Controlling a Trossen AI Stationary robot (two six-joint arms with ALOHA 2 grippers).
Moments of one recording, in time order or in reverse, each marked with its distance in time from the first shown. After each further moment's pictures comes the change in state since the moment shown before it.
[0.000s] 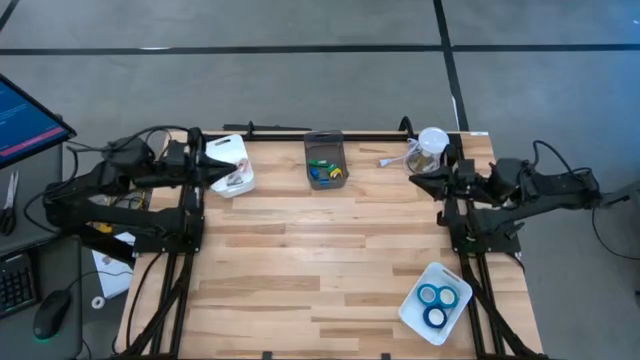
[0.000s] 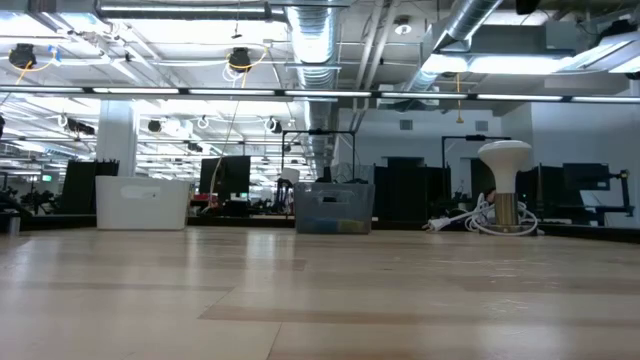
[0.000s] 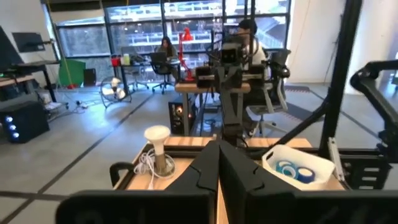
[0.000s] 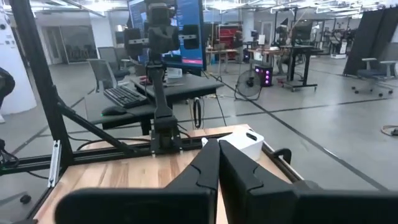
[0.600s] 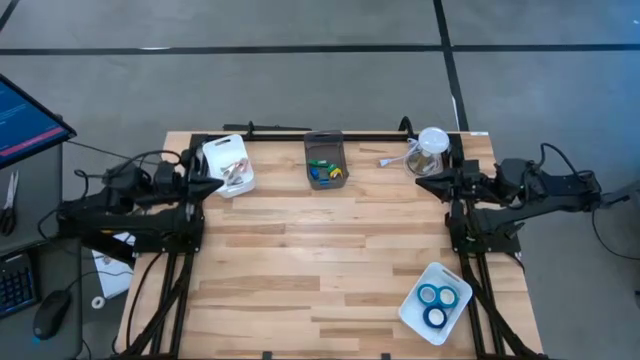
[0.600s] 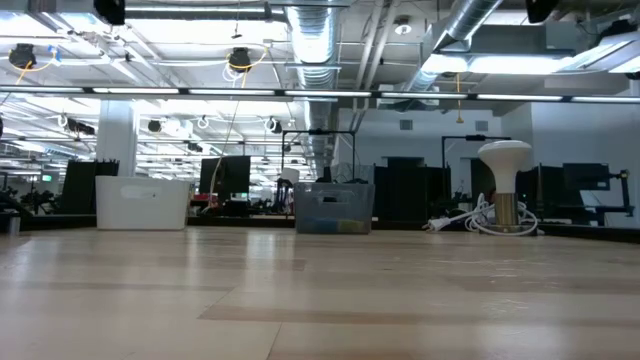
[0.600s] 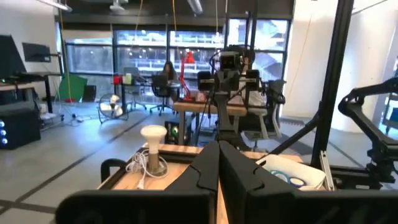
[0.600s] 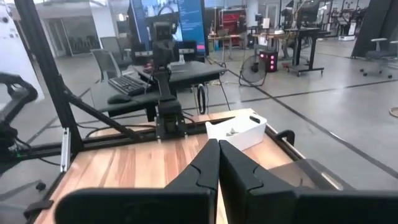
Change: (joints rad) left arm -0.017 -0.411 -0.421 0.145 -0.026 -0.081; right arm -0.016 -0.072 0.000 -0.134 -0.023 0.060
